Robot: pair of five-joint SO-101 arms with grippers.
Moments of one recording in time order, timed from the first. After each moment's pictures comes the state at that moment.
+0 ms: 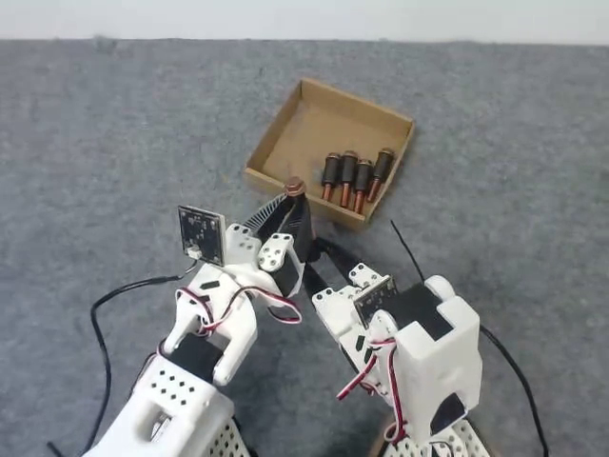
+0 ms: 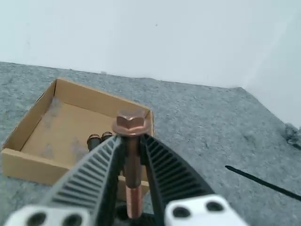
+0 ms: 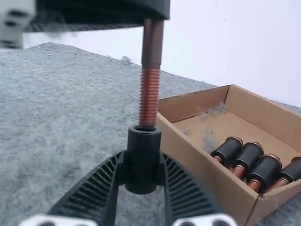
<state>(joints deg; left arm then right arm) 21.5 -69.8 89.4 3.4 25.5 -37.3 22.6 90.3 -99.0 2.2</state>
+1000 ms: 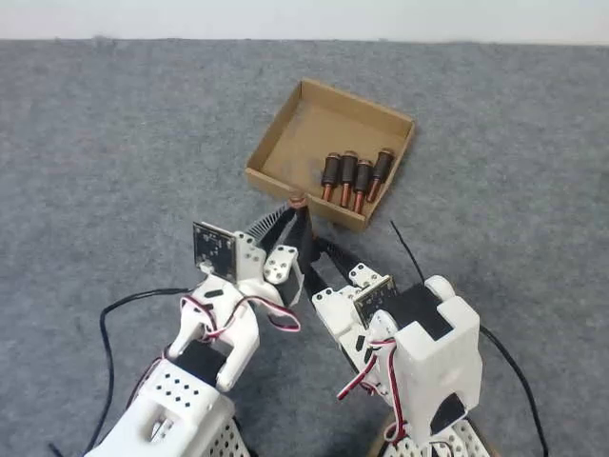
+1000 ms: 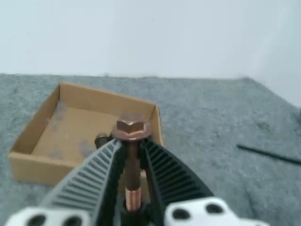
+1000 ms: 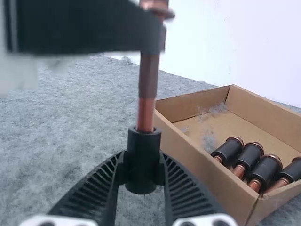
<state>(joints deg) 22.3 -69.8 95.3 -2.5 18.9 -37.3 22.6 90.3 -99.0 2.3</state>
